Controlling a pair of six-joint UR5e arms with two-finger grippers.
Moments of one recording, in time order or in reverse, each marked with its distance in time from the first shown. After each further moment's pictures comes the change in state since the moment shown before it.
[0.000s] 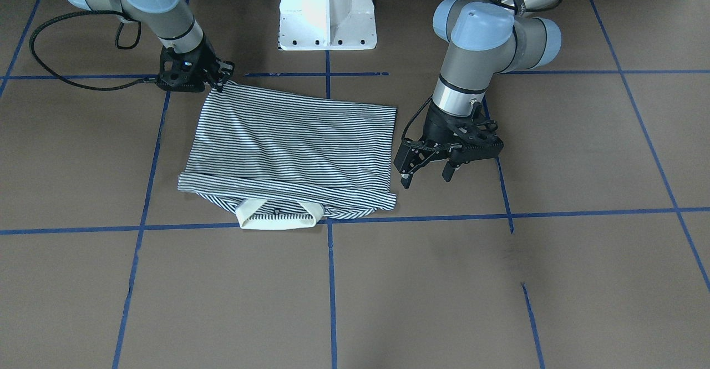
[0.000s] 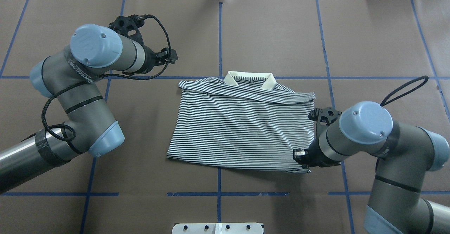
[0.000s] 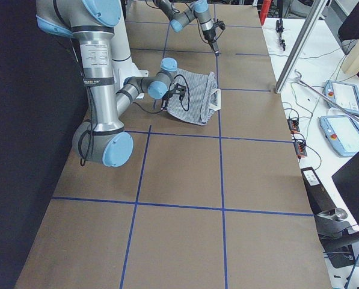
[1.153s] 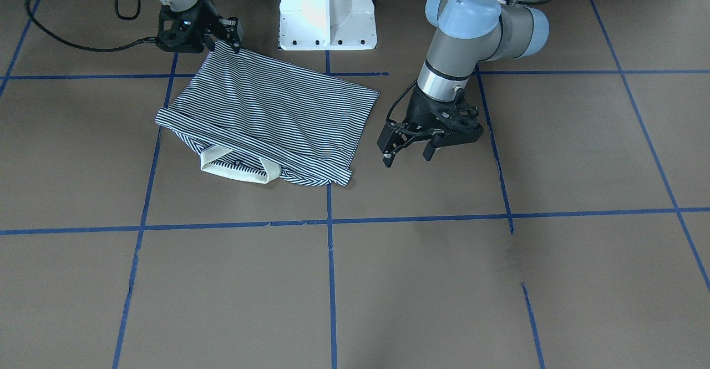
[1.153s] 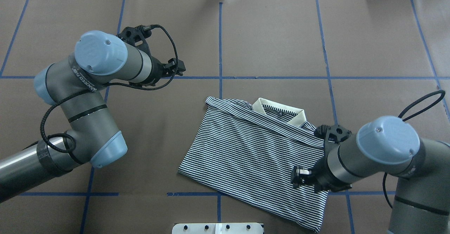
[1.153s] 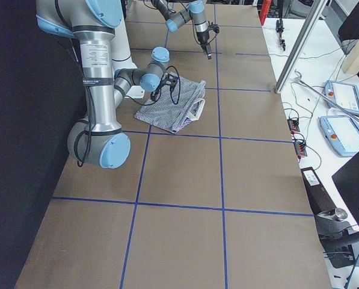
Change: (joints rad) left arm 0.092 0.003 -0.071 0.076 -0.070 -0.157; right arm 0.049 0.017 0.126 0.006 0.029 0.139
